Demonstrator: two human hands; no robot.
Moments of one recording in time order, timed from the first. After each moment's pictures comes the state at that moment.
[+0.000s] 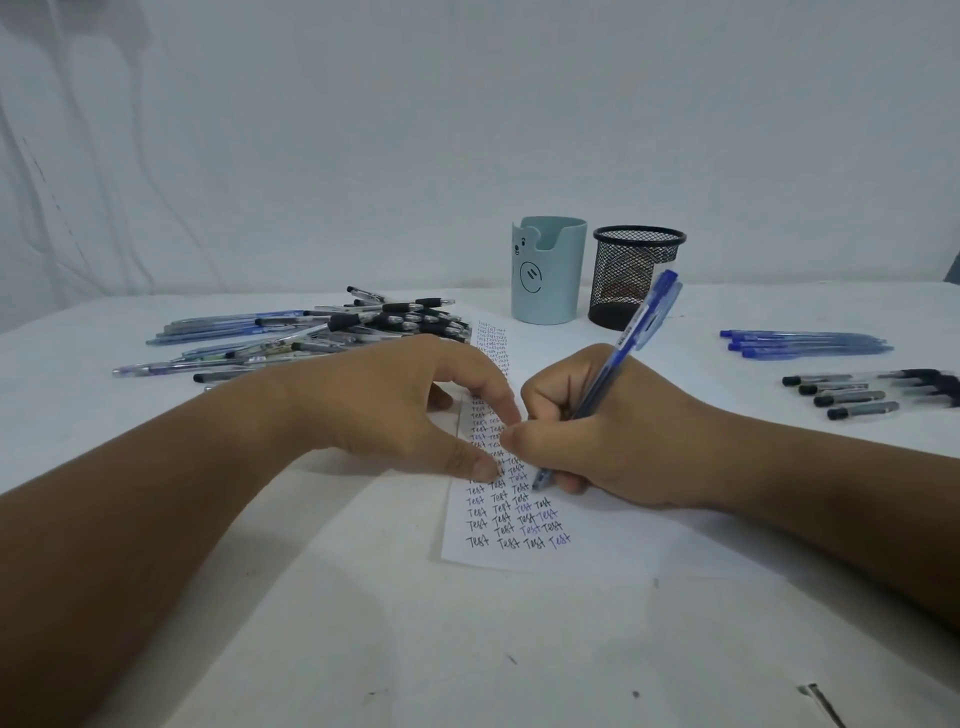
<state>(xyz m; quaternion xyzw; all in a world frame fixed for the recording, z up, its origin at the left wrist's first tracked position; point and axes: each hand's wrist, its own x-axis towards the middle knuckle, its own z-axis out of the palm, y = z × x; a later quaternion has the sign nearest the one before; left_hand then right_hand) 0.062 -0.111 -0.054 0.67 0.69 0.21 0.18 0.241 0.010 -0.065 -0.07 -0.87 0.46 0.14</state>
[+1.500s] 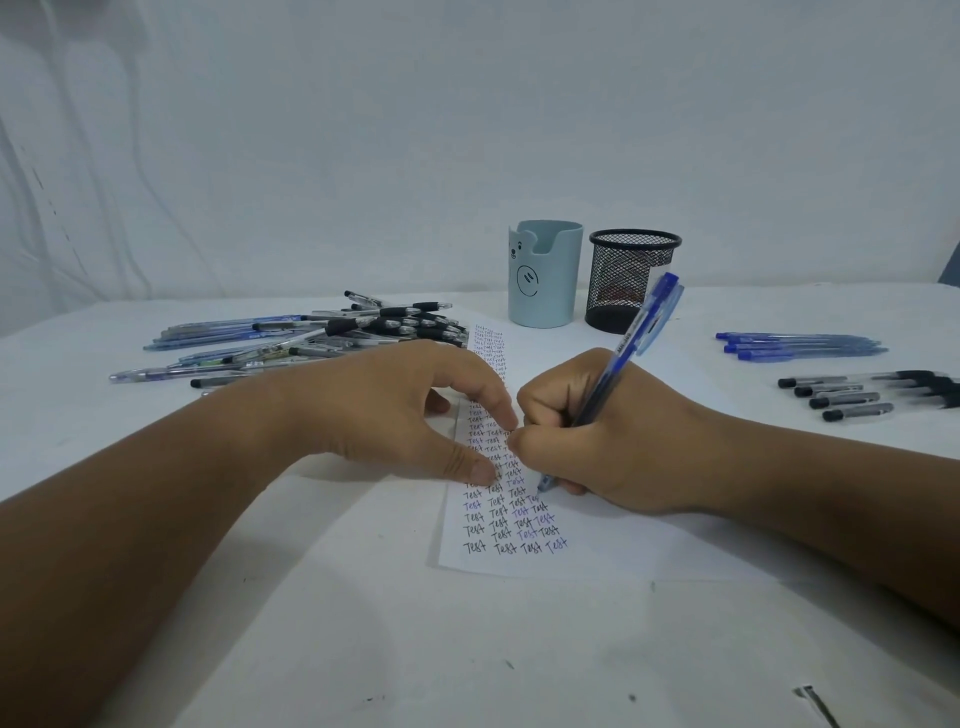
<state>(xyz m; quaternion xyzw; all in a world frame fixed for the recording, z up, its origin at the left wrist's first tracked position) 0.061 -0.111 -0.054 0.67 0.69 0.20 0.18 0.241 0.014 -0.065 -0.04 -0.89 0.42 0.16</state>
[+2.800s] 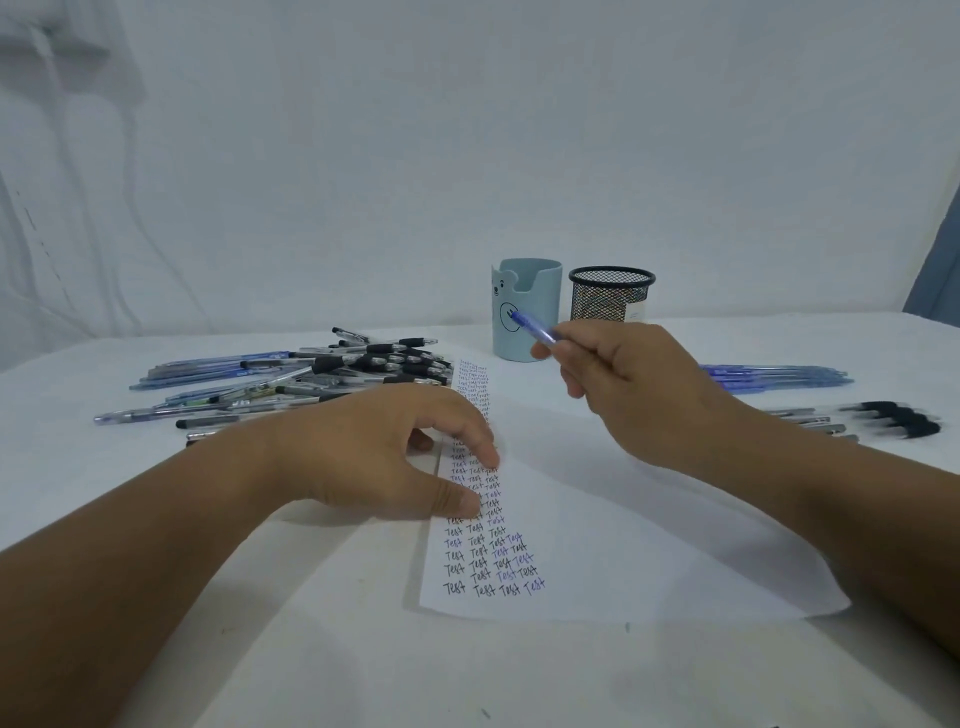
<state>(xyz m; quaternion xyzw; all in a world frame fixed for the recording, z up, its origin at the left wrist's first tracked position) 0.062 -0.112 -0.055 0.66 0.70 0.22 0.18 0.234 0.062 -0.056 -0.14 -0.88 0.31 0.33</state>
